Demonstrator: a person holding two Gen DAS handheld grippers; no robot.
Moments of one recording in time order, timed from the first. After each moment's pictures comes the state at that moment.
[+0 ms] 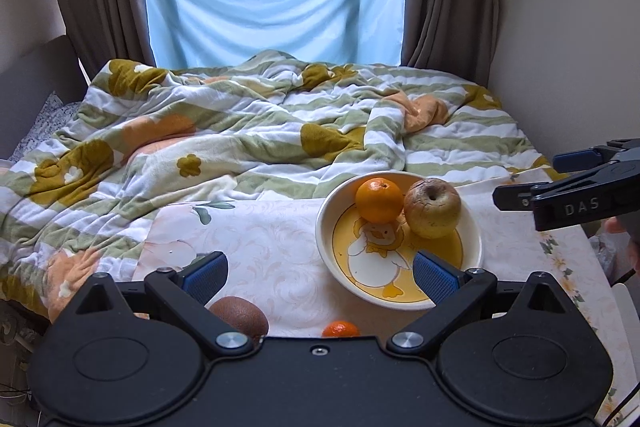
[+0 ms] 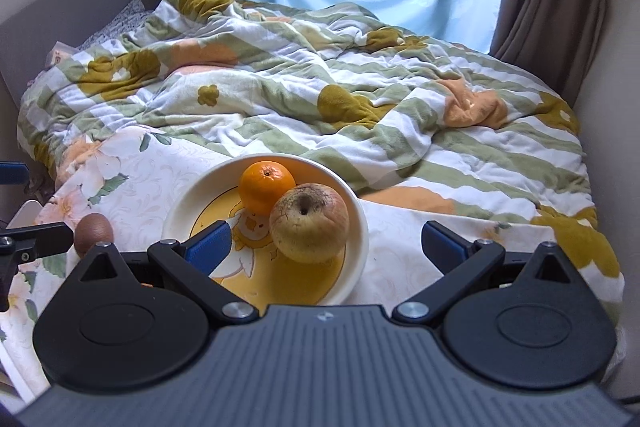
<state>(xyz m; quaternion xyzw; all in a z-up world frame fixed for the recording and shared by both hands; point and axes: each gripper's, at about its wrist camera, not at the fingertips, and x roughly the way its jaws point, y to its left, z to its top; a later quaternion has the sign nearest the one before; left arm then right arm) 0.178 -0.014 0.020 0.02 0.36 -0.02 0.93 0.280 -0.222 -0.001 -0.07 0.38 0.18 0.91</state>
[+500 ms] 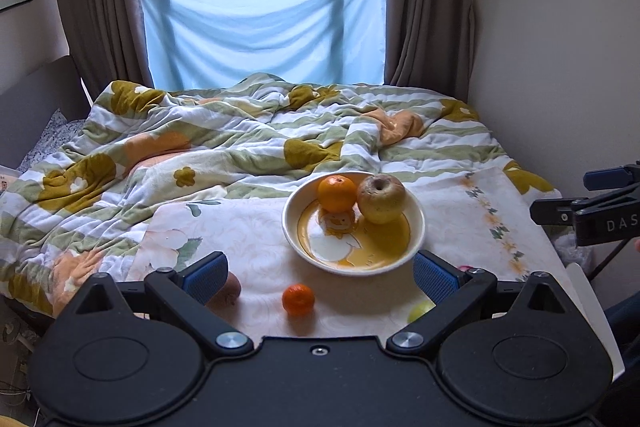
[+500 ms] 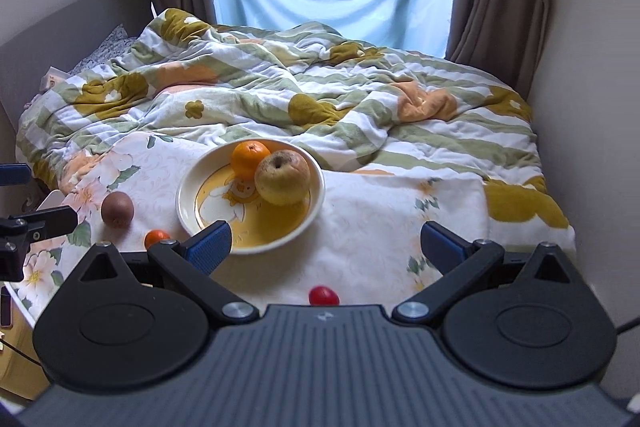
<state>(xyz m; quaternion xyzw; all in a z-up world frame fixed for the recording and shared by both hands) 0.096 -0.053 0.041 0.03 0.33 -0.03 0.94 0.168 -0.284 0.037 -0.04 0.35 0.14 0.92</state>
